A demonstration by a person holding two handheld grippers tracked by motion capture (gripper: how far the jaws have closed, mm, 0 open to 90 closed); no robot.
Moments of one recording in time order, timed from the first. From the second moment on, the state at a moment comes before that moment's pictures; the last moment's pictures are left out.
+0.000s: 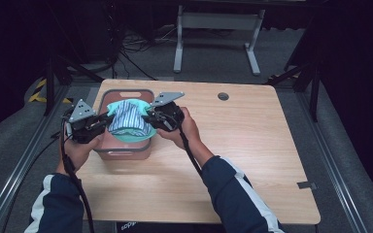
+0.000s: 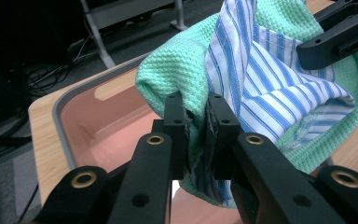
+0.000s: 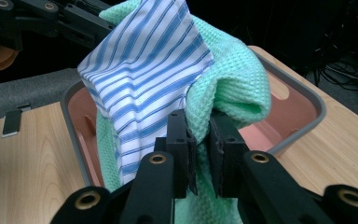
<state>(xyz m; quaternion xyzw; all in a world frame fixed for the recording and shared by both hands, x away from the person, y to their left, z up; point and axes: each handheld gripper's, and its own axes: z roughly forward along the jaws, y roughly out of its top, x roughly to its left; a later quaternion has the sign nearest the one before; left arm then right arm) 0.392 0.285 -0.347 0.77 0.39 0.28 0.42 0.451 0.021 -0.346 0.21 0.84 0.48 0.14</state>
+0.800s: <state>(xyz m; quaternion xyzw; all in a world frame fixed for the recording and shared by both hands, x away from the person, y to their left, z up) 0.399 0.299 -0.368 0.78 0.42 0.31 0.36 0.469 0.062 -0.384 0.21 0.86 0.46 0.11</state>
